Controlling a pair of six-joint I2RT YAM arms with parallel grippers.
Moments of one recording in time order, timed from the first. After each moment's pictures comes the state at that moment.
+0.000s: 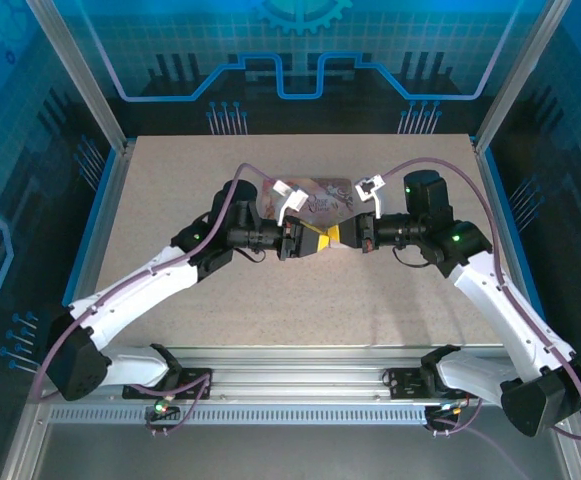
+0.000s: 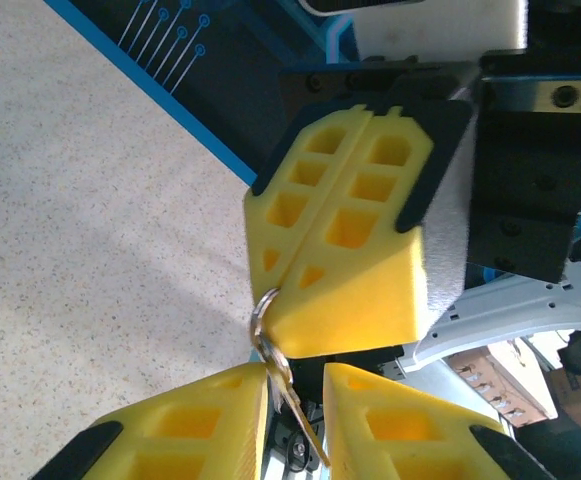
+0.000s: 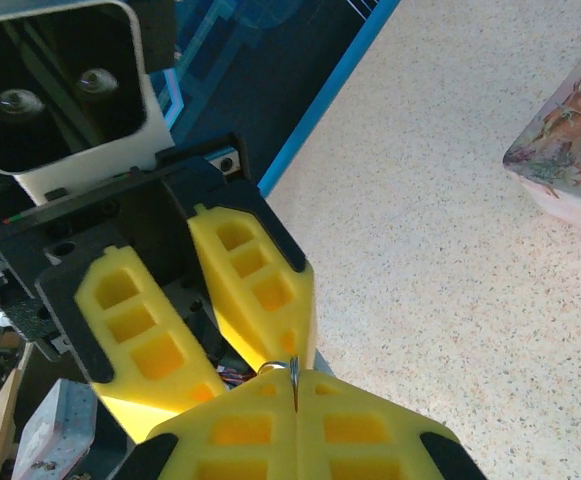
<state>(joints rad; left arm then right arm) -0.67 1.30 1.07 -0.08 0.73 -0.51 0.39 1.10 1.12 -0.58 -0.84 0.41</state>
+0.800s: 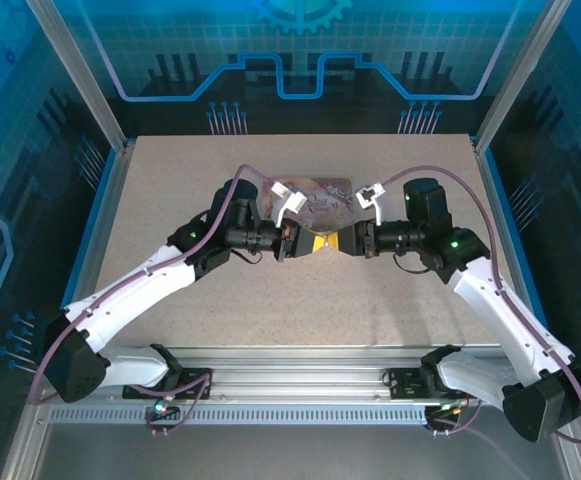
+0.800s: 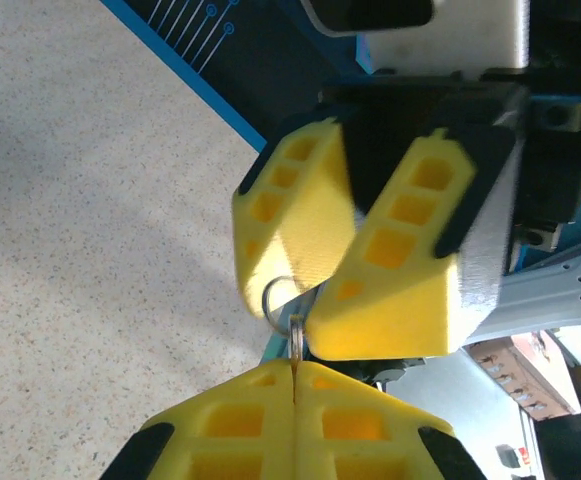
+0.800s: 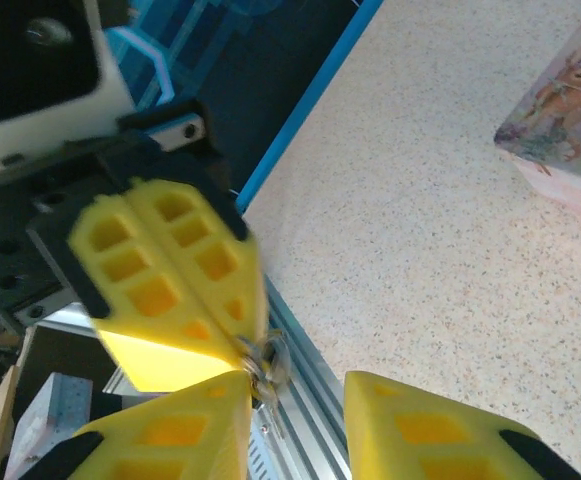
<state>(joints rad) -0.67 1.29 1.12 -0.23 0.70 -0.45 0.38 1.07 1.03 -0.54 -0.85 0.41</state>
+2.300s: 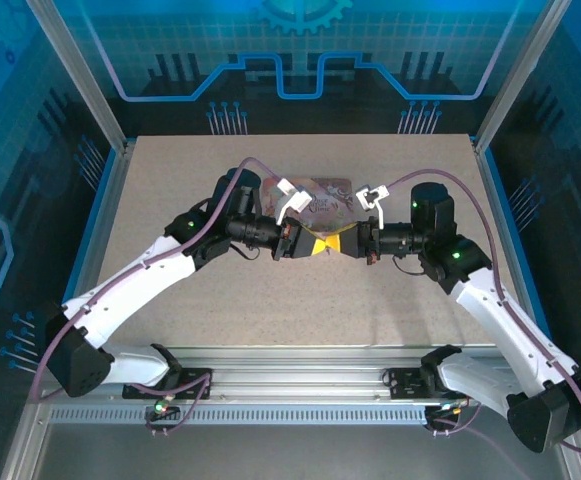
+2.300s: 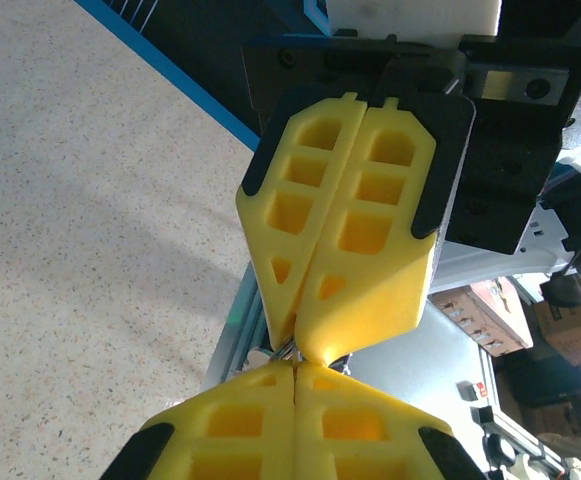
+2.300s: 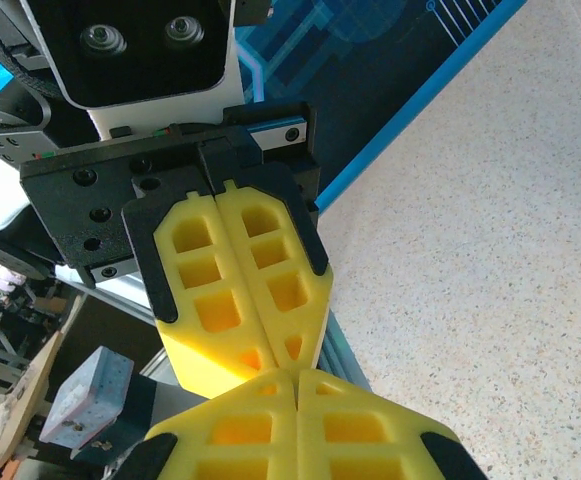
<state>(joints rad) -0.66 1.33 1.23 -0.39 0.82 -0.37 0.40 1.01 0.96 -0.33 -0.98 0.45</state>
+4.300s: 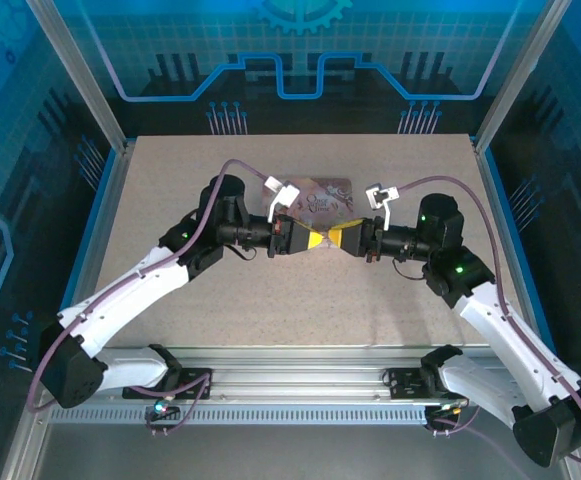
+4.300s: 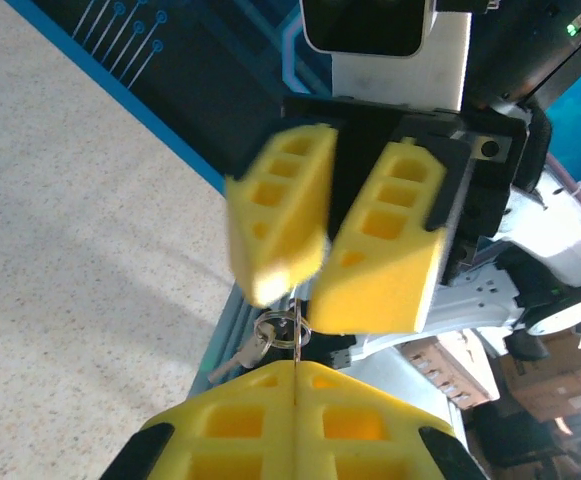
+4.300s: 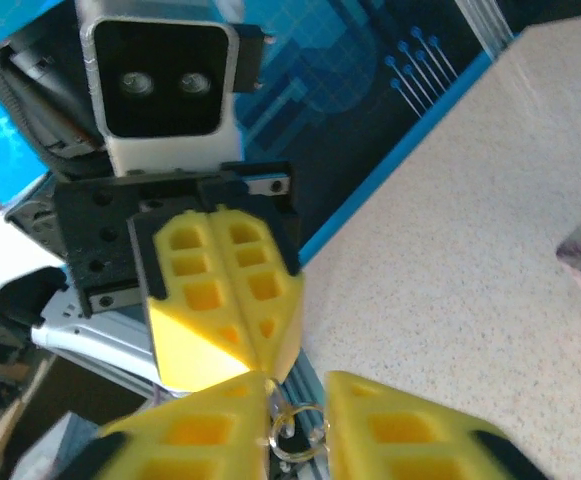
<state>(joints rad) -0.62 1.26 1.10 -0.13 0.85 -0.55 0.41 0.93 0.87 -0.17 -0.83 0.56</state>
